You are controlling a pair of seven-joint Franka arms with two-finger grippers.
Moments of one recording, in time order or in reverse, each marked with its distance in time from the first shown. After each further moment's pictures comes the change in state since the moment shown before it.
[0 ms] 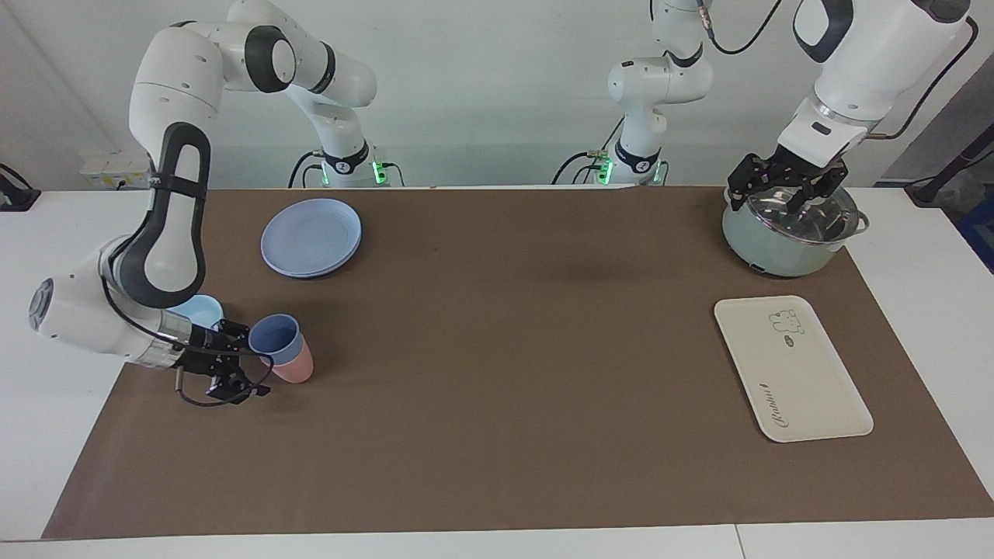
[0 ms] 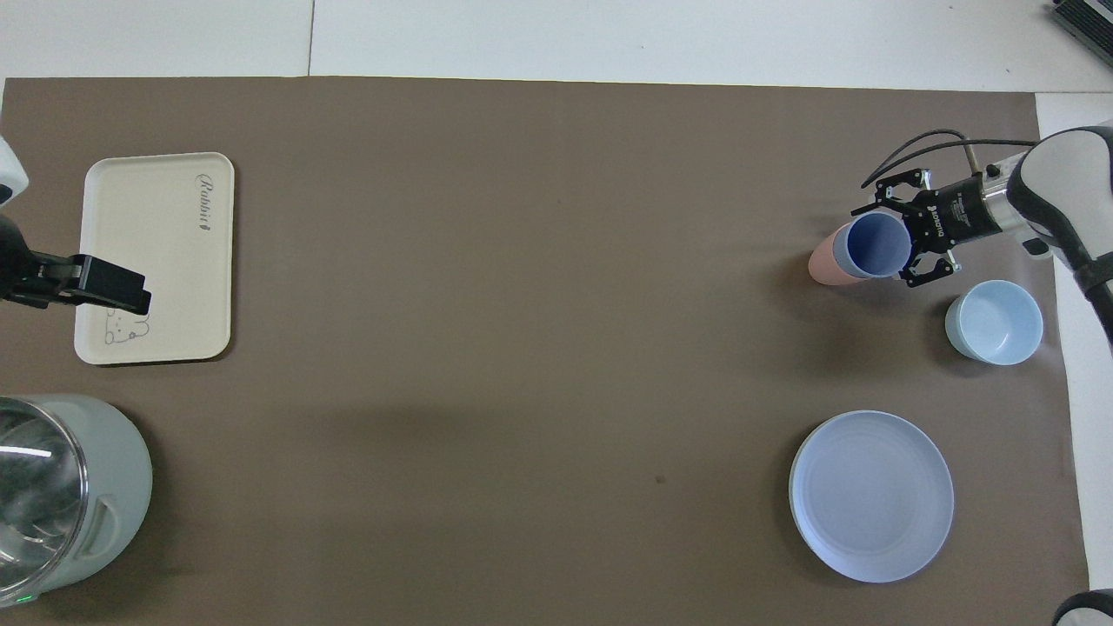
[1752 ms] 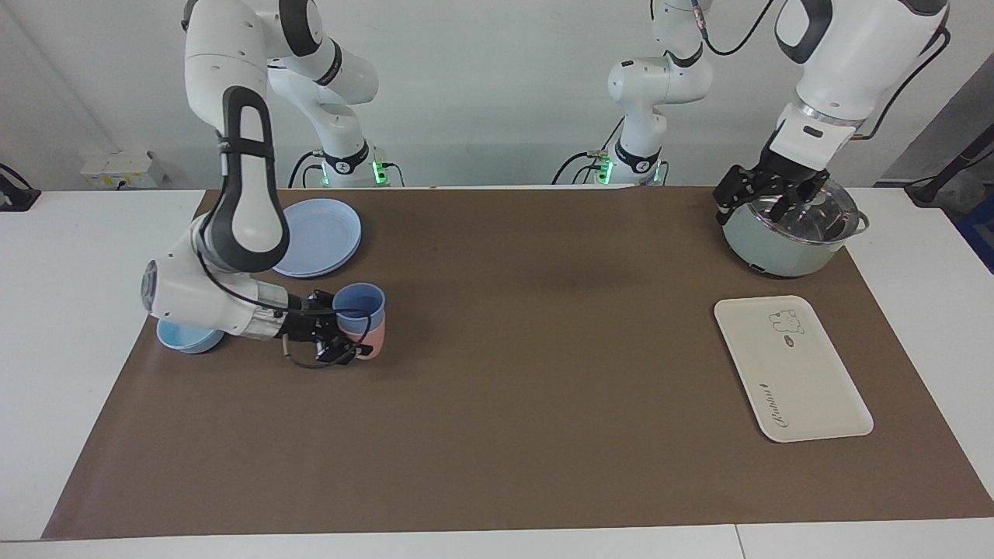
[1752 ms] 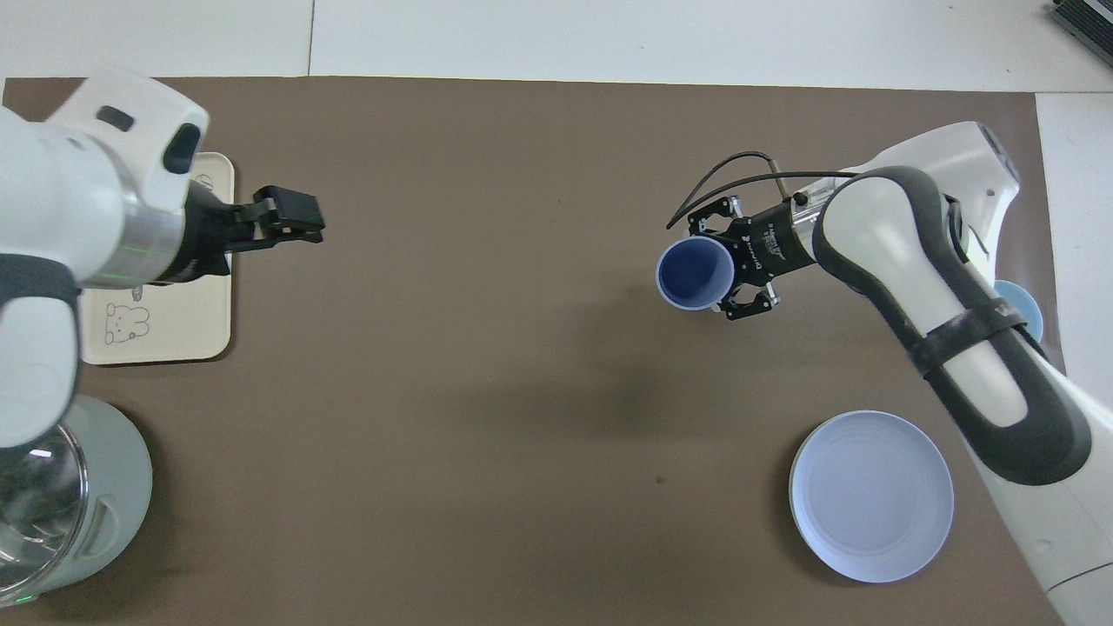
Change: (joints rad) left arm -0.267 -0.004 -0.036 -0.083 -0.052 0.370 -0.714; right arm 0.383 -0.249 0.022 -0.267 0.195 0.145 0.097
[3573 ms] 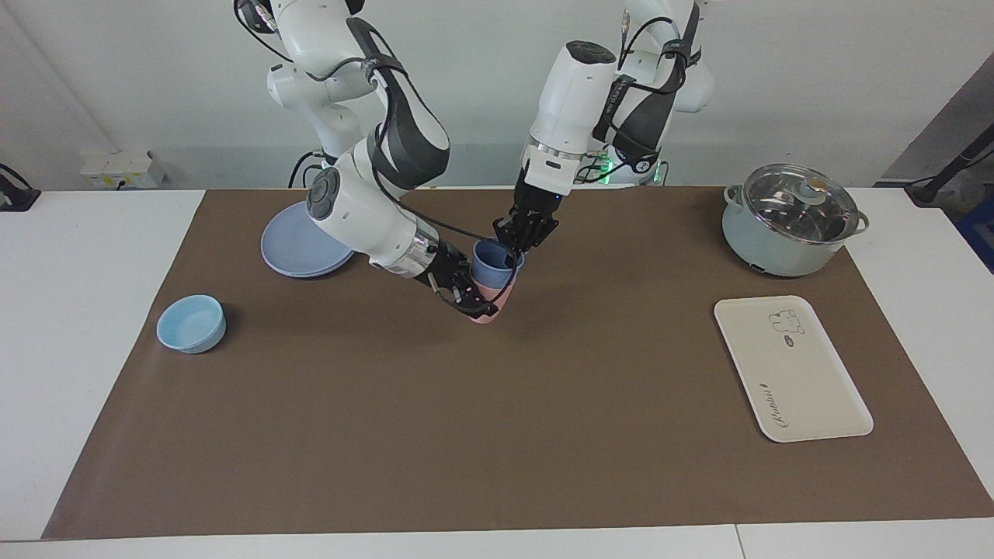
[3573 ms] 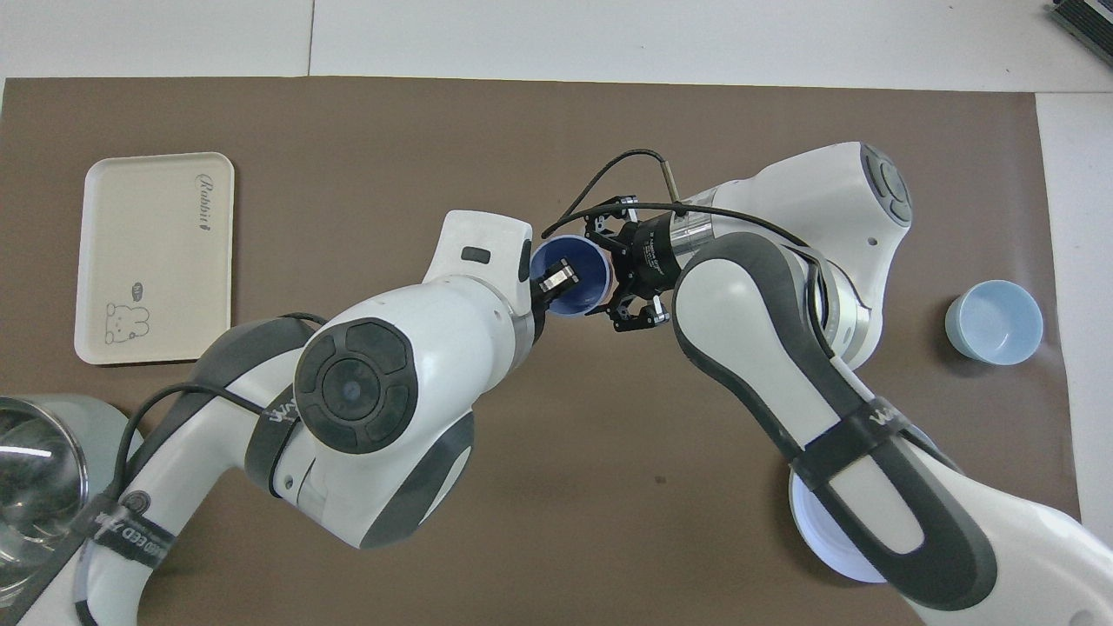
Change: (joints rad) left arm -0.316 0.086 0.002 -0.210 0.000 0.497 -0.507; right arm 0.205 -0.079 -0.002 -0.006 0.000 0.183 0.286
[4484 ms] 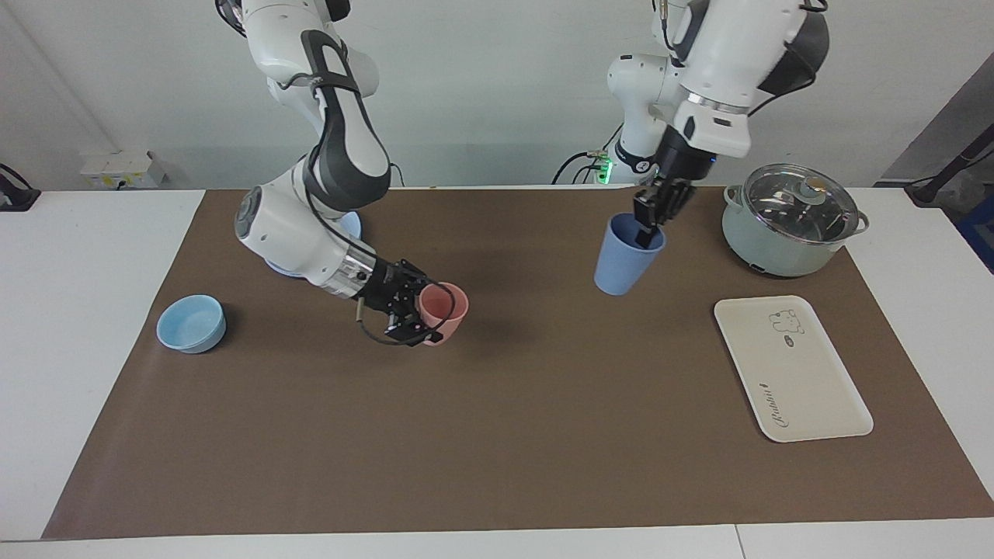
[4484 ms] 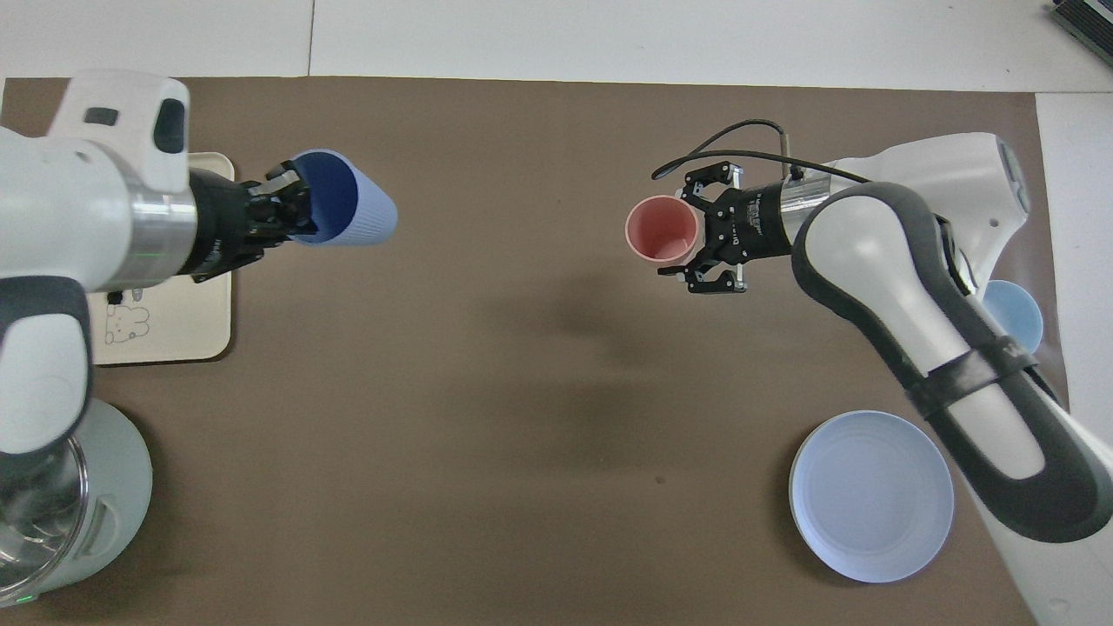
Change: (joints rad) left arm 0.408 -0.115 0.045 0.123 -0.122 -0.371 0.463; right arm -0.189 0.000 -0.025 -0.046 0.125 0.000 0.061
